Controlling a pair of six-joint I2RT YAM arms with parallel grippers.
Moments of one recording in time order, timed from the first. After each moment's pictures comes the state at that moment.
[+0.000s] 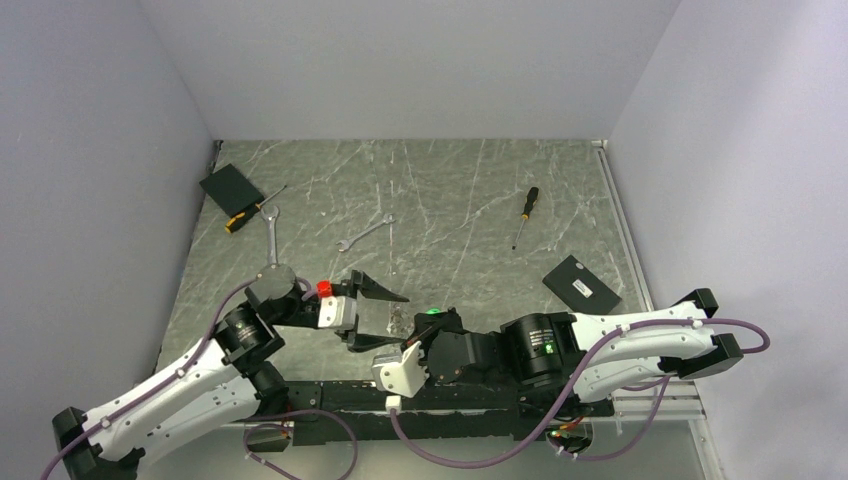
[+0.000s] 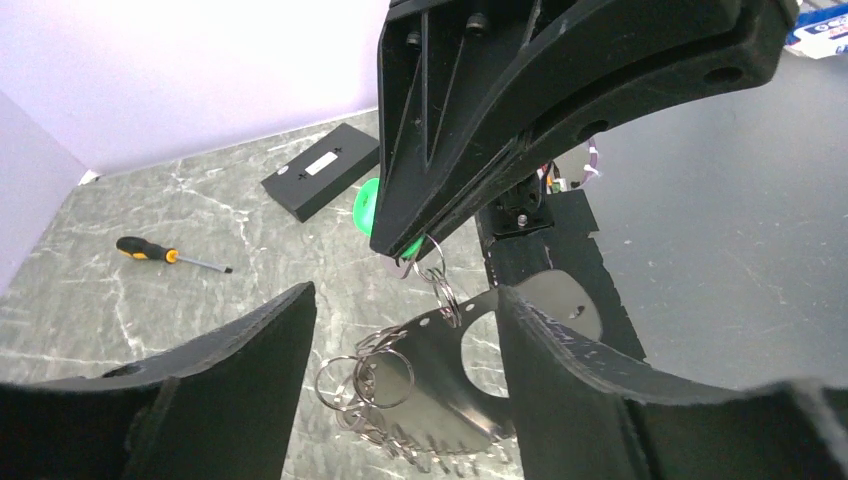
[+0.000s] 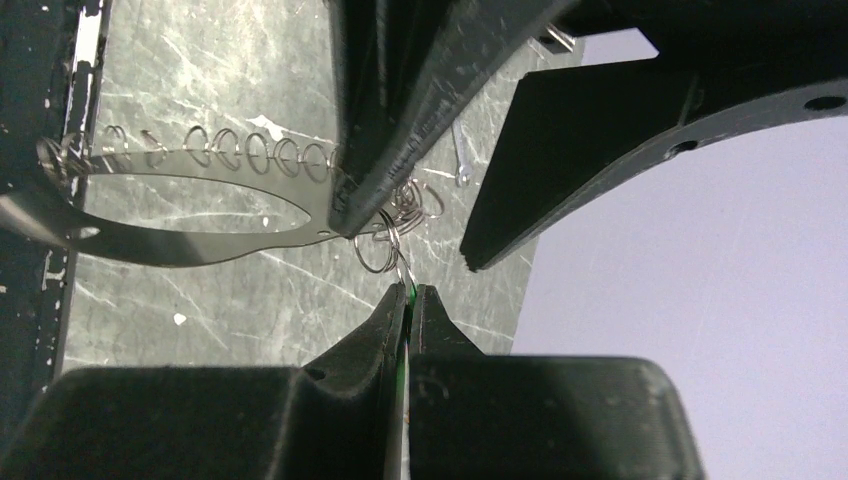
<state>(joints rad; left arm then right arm) -0.85 0.65 0.59 0.07 0.80 0.23 1.70 1.18 1.27 -0.79 0.57 -0.70</state>
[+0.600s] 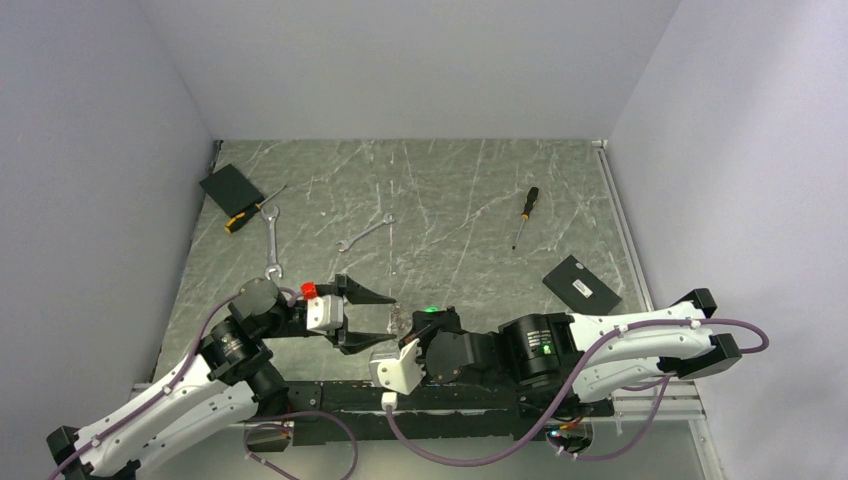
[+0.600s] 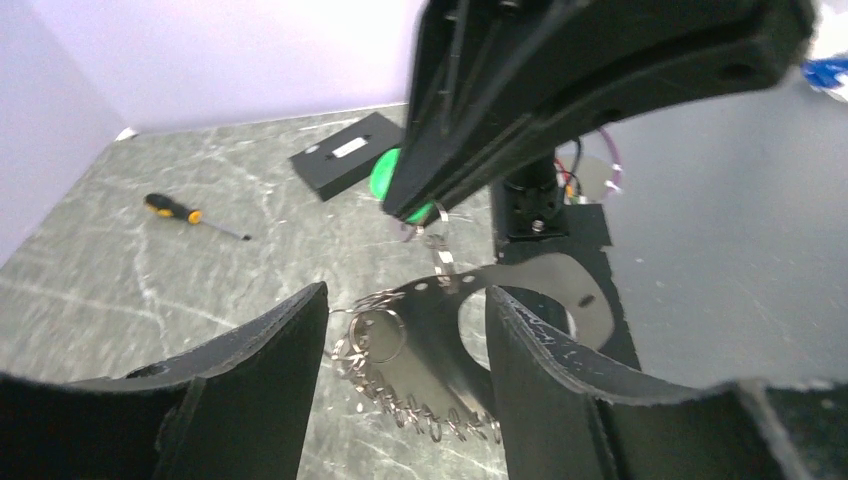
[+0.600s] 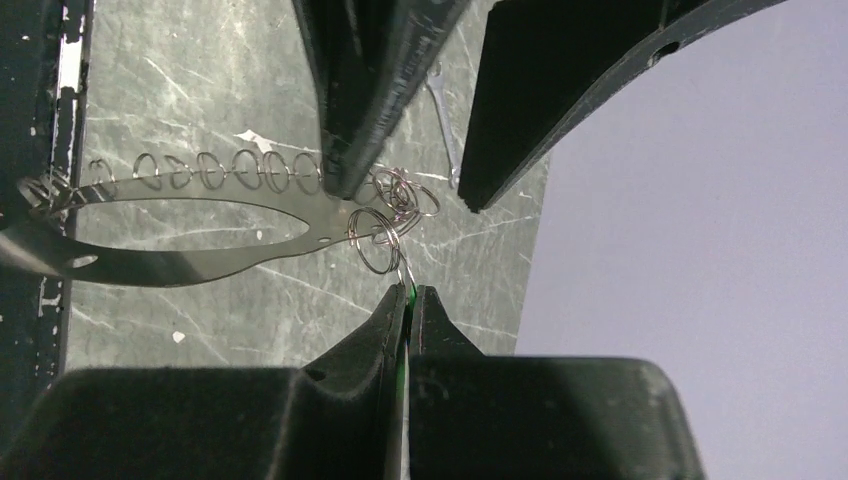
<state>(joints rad) -0.85 0.51 0.54 0.02 0.69 0.14 1.70 1.19 1.27 -0.76 0.59 -0.68</state>
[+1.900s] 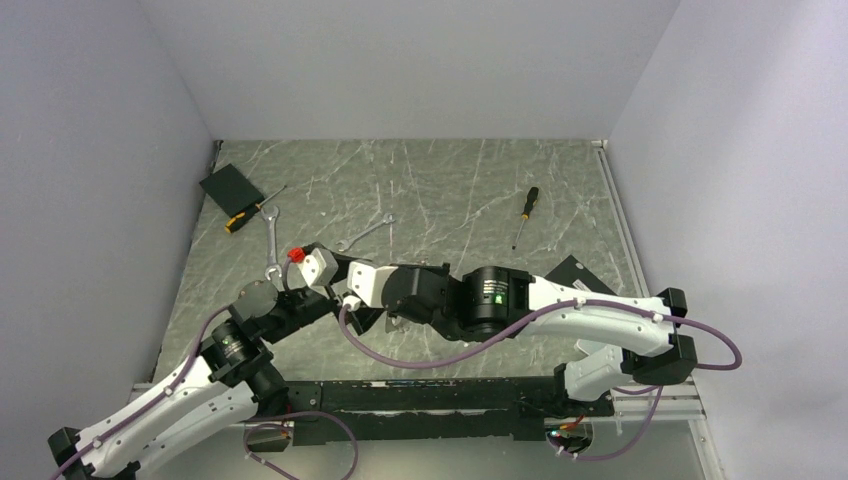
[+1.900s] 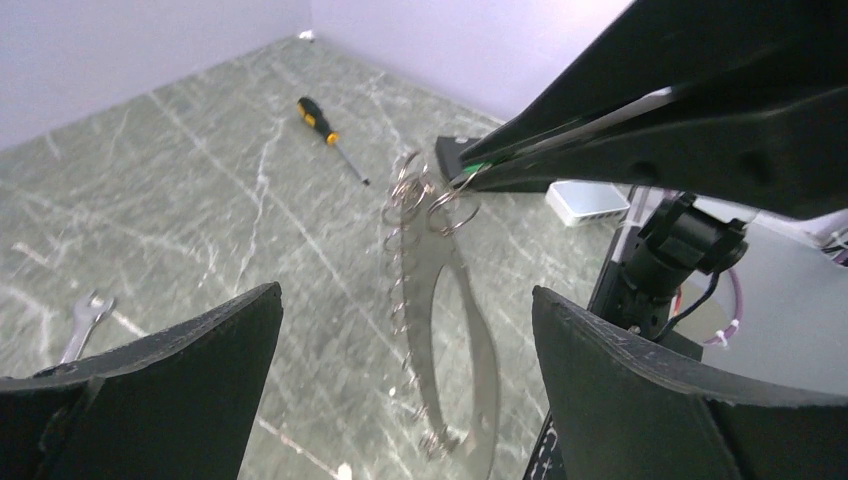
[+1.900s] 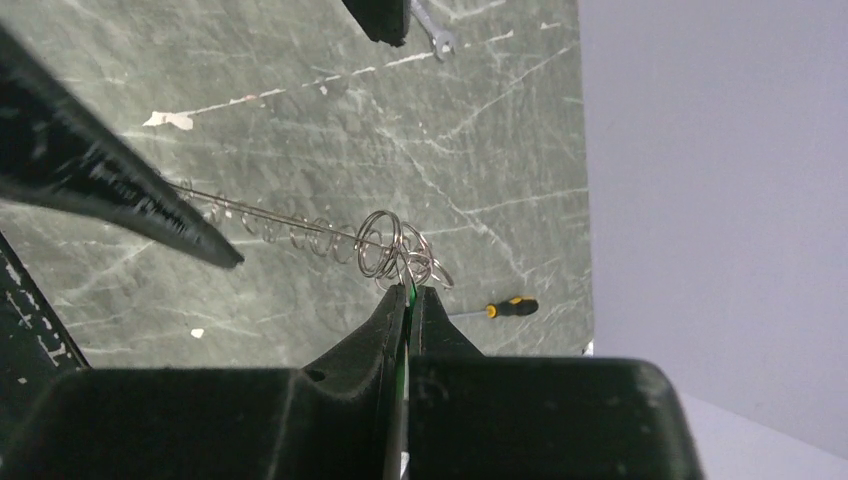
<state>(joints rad) -0.85 0.49 0.51 0.04 0.17 -0.17 1.44 1.43 1.58 -0.97 0.65 -0.37</state>
